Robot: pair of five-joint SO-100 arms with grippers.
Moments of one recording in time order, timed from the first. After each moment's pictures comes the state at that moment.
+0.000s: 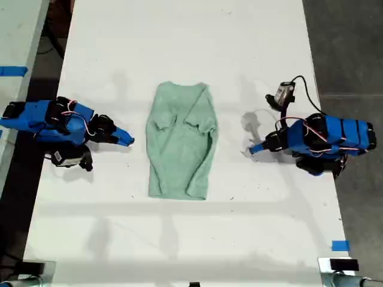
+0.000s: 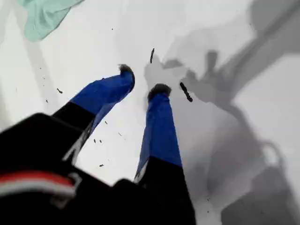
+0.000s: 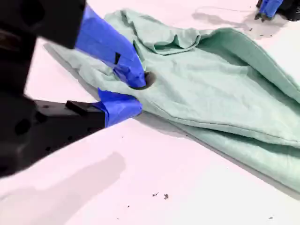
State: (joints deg) arm 0 -1.3 201.4 183.5 59.0 -12.3; arm 1 6.5 199.9 173.8 80.4 -25.6
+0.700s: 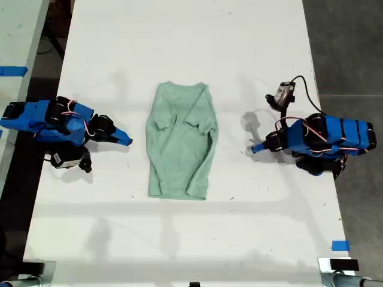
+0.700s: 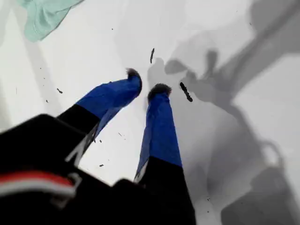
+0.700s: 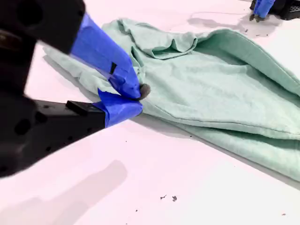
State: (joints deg) arm 0 -1.8 201.8 183.5 59.3 -8.0; arm 1 6.5 199.9 173.8 80.4 -25.6
